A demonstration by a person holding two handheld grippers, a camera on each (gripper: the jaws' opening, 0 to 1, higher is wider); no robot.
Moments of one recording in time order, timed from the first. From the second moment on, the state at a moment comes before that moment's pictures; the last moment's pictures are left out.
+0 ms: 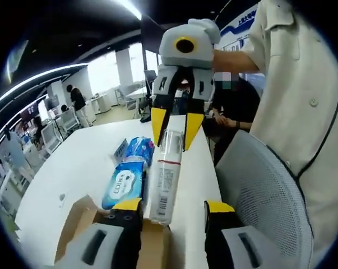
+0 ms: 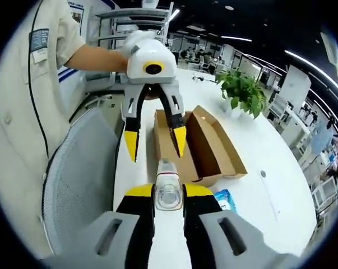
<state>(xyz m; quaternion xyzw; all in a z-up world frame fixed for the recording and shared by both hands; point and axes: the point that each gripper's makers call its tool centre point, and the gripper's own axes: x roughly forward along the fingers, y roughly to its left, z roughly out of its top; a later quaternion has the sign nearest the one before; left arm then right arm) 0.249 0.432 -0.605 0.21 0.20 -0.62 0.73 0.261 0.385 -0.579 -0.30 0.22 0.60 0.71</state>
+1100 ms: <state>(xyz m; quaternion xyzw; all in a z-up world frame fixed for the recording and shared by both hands) 0.265 0.545 -0.597 0.12 0.21 -0.38 0.89 0.410 0.324 -0.598 -0.42 0.30 0.54 0.66</state>
